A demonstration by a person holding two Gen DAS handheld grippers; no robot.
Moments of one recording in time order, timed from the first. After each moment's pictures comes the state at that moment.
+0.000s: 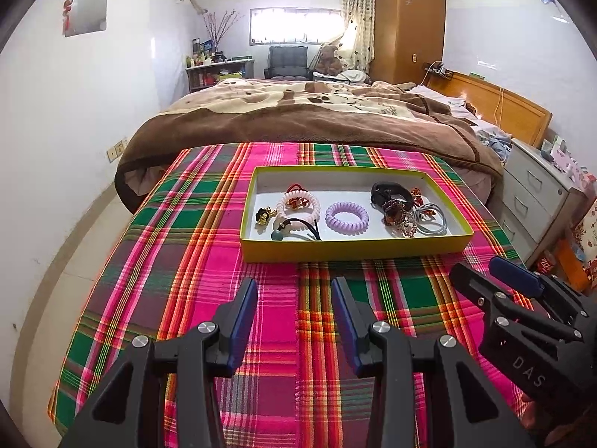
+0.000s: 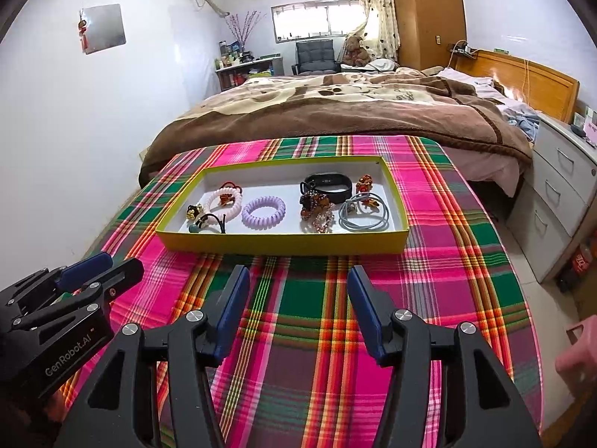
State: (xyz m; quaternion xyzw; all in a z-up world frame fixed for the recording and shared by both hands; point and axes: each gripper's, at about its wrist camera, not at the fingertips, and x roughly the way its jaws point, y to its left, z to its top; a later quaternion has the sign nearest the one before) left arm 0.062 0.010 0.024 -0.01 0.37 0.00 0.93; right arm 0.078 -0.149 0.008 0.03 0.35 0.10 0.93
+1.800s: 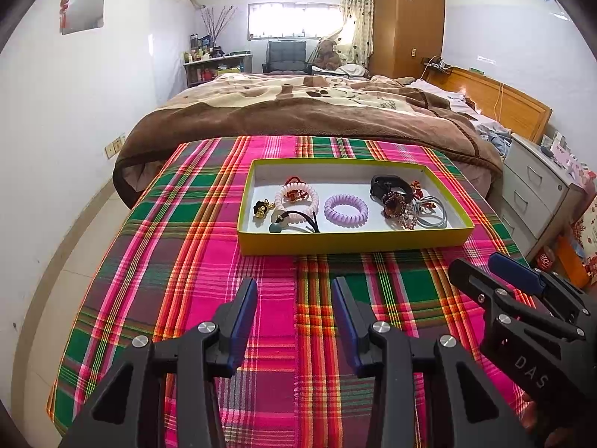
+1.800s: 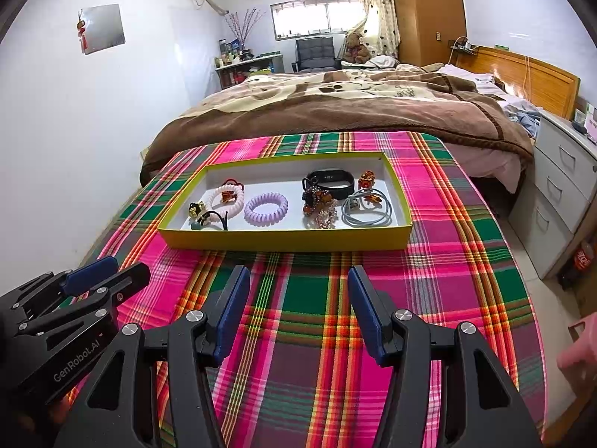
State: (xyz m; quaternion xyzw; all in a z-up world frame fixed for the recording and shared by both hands) left arm 0.065 0.009 0.021 -0.01 0.38 0.00 0.93; right arm 0.077 -0.148 0.008 0.03 0.36 0.10 0.93
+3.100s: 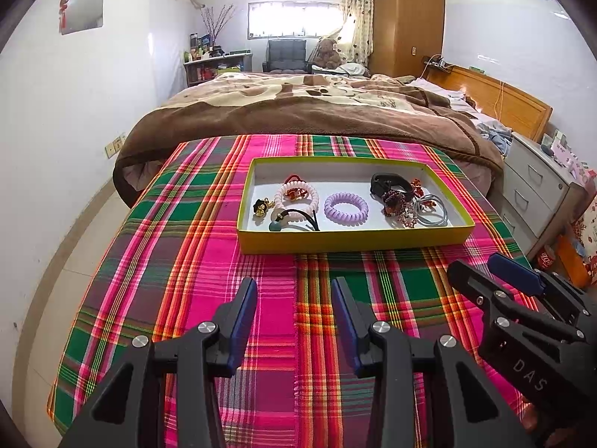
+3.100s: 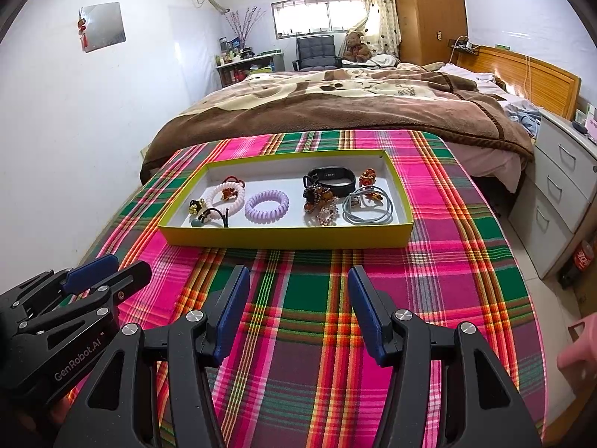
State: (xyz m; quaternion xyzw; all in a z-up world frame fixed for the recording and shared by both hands) left arm 0.067 0.011 0.018 -0.01 0.38 0.00 0.93; right arm 0.078 -0.146 0.007 0.03 0.36 0.10 0.93
